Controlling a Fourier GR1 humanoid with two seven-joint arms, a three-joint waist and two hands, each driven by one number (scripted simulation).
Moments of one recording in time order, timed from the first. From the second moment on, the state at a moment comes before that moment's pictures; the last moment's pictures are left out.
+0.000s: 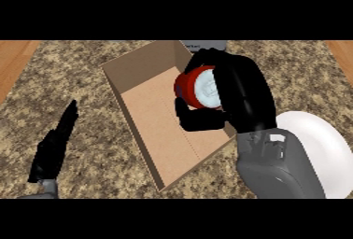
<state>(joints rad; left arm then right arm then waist) 0.01 0.16 0.07 -1.57 -0.22 0.01 0.08 -0.67 -0.03 0.29 -1.76 0.81 0.17 0.68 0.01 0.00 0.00</state>
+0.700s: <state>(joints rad) -0.02 0.15 0.07 -1.55 -0.23 0.00 0.09 -0.93 0.00 0.38 -1.08 0.67 -0.13 0.65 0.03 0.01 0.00</state>
